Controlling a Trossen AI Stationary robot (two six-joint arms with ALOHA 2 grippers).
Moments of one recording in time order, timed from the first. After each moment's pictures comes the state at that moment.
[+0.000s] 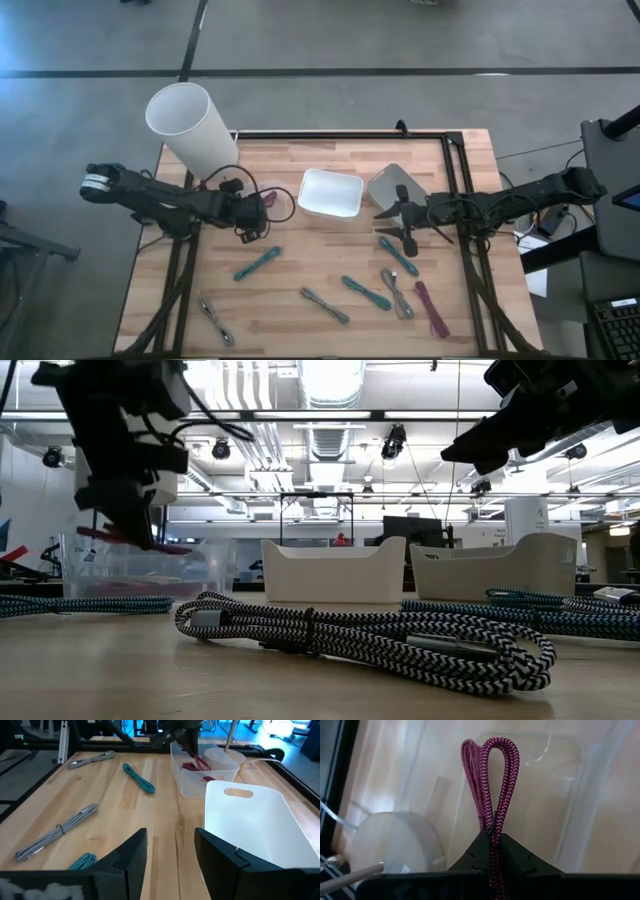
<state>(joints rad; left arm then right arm) -0.10 1.22 0.72 -0.86 -0.49 -0.40 0.12 0.92 0.37 0.22 0.08 0.05</state>
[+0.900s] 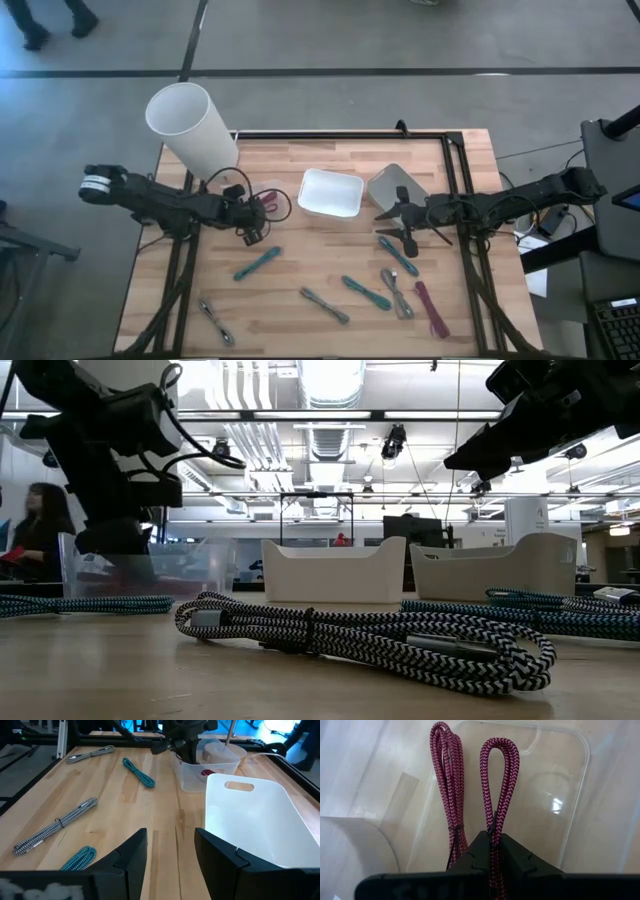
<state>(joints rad) -0.05 1.22 0.49 -0.49 -0.43 -0.37 0.12 0.92 0.35 0.22 0.08 0.05</state>
